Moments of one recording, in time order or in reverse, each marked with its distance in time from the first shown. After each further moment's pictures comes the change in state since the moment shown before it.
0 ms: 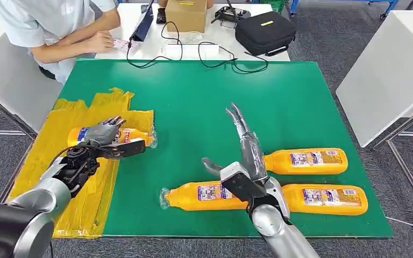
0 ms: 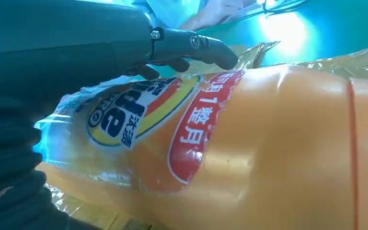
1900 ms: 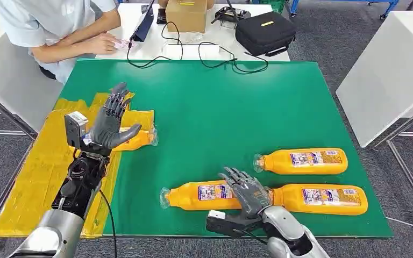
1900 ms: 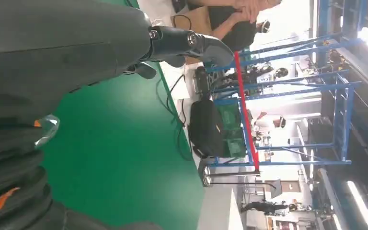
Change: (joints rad) left arm 0.323 -0.135 0.243 -0.685 1.247 -0.521 -0.465; right arm 0.137 -0.166 0.023 0.013 0.599 0.438 0.299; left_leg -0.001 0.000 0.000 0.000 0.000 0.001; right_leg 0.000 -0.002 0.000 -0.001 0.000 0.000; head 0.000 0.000
